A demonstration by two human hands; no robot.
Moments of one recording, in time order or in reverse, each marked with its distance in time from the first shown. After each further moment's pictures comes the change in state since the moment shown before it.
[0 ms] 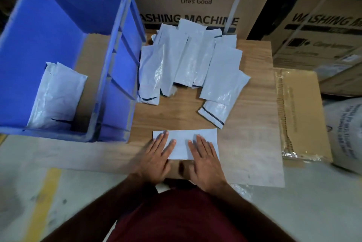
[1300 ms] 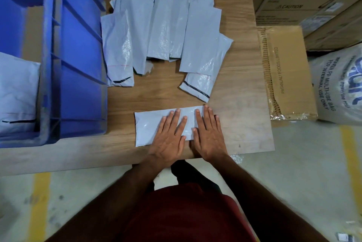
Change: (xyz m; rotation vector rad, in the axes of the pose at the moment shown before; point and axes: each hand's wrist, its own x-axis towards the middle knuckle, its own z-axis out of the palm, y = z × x) left_hand 0.055 0.066 0.031 -0.045 0.003 0.061; right_hand -0.002 0.052 0.030 0.024 0.167 0.263
